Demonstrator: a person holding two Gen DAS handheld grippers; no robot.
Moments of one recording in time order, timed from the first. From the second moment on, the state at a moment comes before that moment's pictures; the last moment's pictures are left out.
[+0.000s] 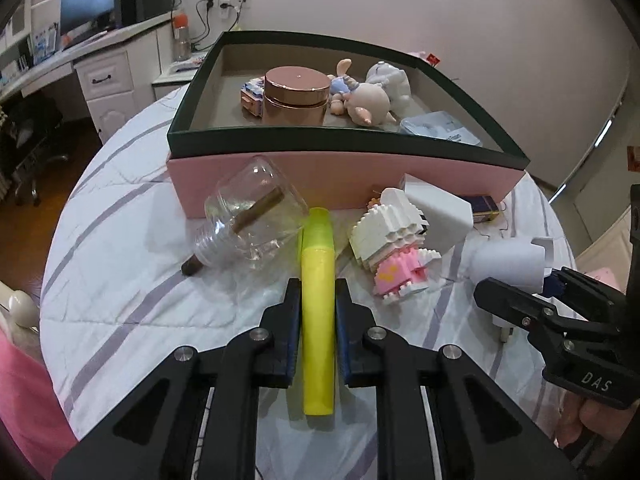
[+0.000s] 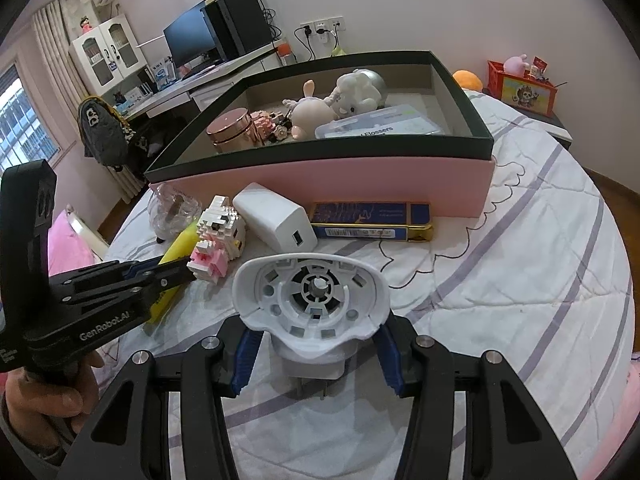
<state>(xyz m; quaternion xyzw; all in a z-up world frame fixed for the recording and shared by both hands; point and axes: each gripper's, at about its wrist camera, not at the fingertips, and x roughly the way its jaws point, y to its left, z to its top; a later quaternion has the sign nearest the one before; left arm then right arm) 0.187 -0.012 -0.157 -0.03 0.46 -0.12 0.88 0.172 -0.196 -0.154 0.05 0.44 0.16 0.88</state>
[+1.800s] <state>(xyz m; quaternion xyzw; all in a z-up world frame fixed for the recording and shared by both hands) 0.183 -0.025 -0.154 -0.07 0.46 -0.13 0.88 0.168 -0.201 -0.130 0.06 0.42 0.17 0.89</state>
